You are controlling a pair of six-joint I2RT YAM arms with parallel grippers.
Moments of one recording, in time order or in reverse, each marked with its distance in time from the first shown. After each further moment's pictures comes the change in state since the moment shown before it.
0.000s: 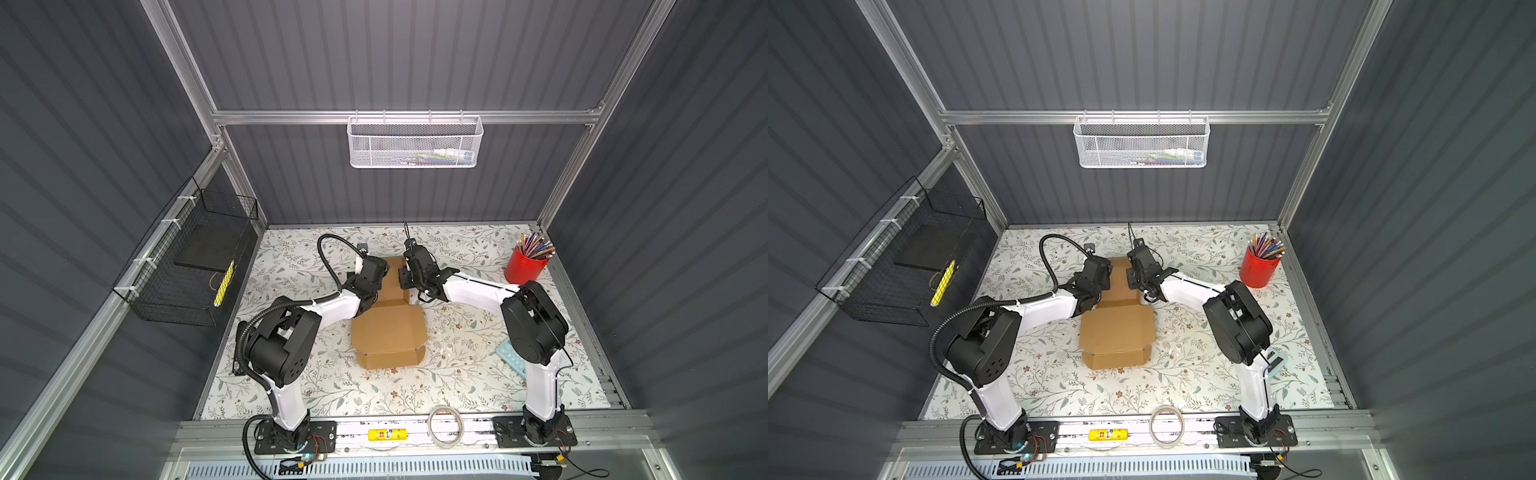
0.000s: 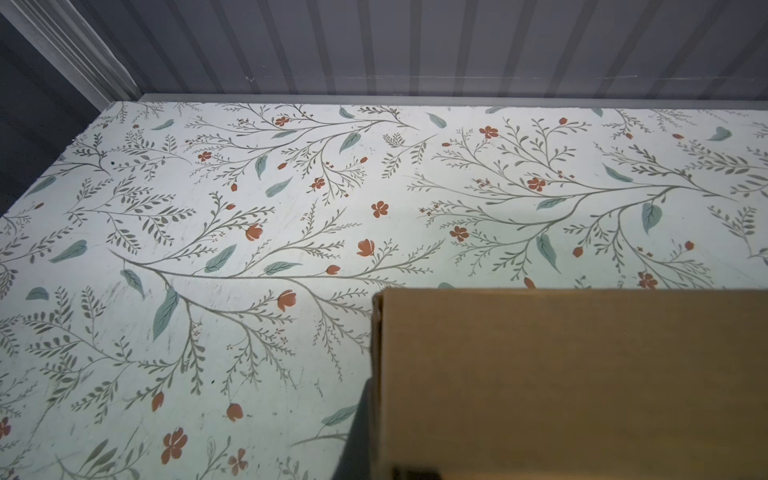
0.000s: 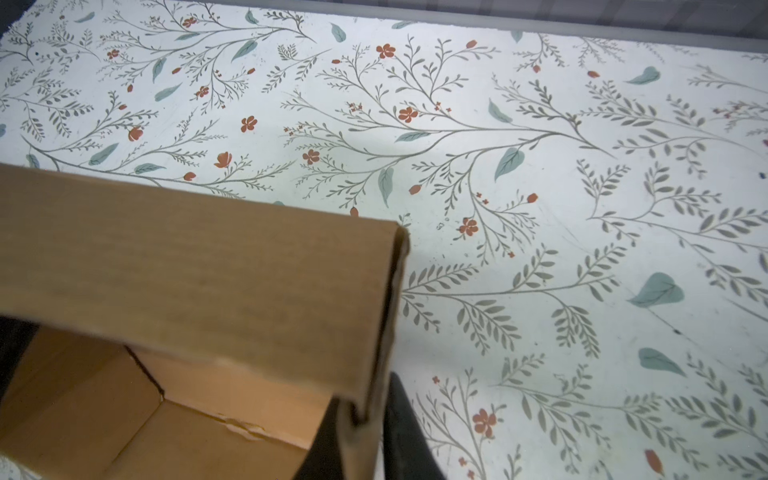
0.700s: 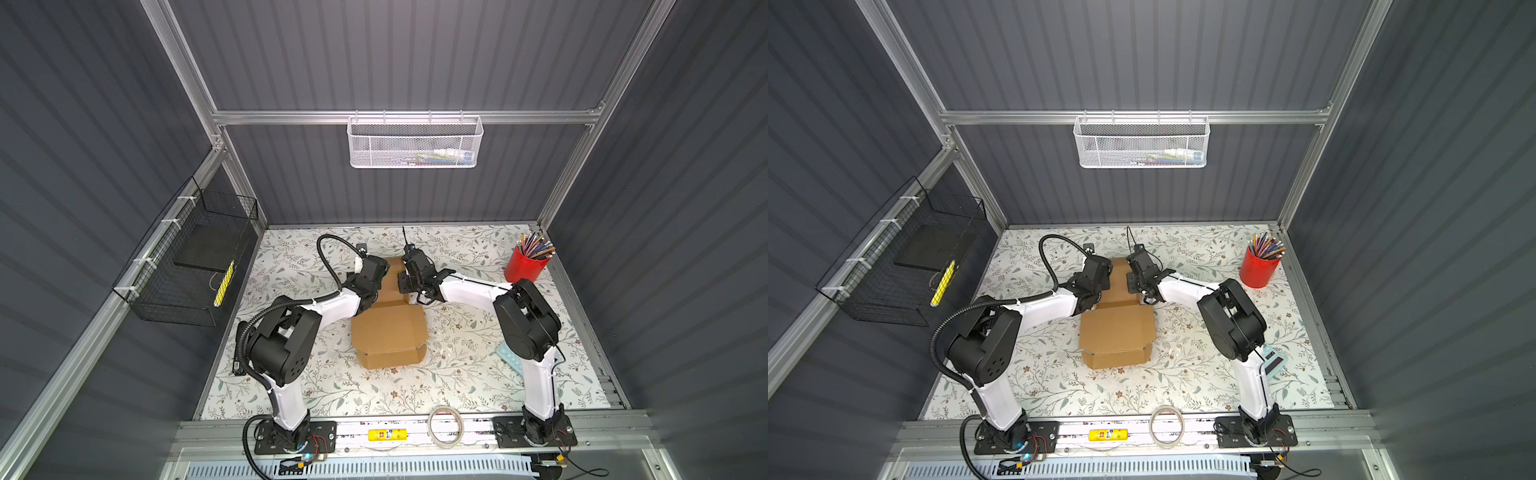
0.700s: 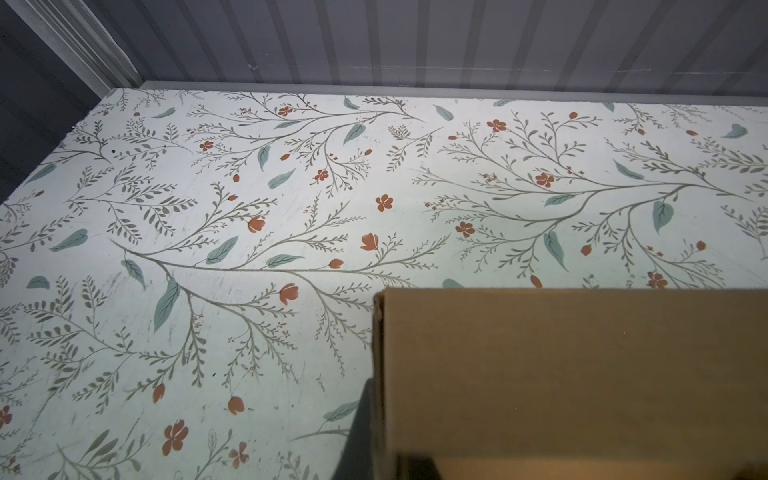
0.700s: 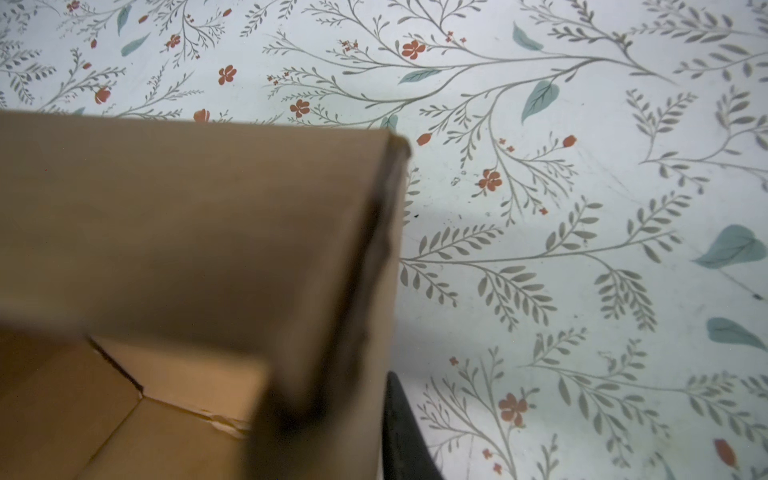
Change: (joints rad) left arm 0.005 0.008 0.016 -0.034 0.000 -0.023; right arm -0.001 0.047 0.013 -0.045 -0.034 0.057
